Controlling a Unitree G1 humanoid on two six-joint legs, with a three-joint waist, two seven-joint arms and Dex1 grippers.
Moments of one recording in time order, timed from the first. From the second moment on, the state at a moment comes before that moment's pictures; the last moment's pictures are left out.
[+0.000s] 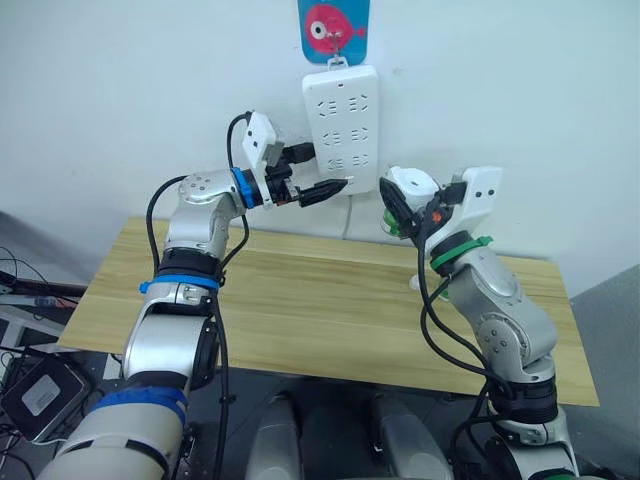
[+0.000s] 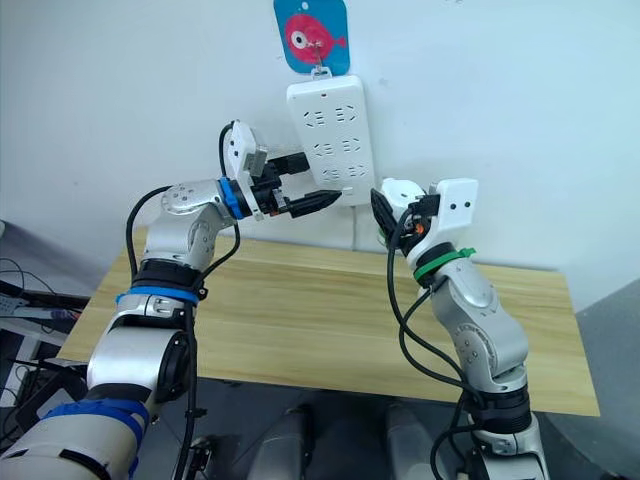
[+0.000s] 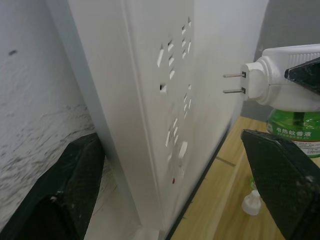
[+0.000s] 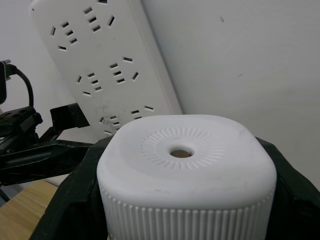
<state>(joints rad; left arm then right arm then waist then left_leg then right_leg) -1.04 0.39 0.03 0.72 -0.29 0.07 -1.14 -0.44 -0.15 0.02 -0.44 0.49 0.57 0.06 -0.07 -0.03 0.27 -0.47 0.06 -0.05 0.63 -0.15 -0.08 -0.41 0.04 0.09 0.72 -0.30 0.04</state>
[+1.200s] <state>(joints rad) -1.05 0.39 0.09 0.67 -0.37 0.30 -1.15 -0.58 -0.12 0.08 -0.38 0.35 0.66 0.09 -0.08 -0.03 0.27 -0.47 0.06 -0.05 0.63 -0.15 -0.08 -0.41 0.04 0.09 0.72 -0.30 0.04</state>
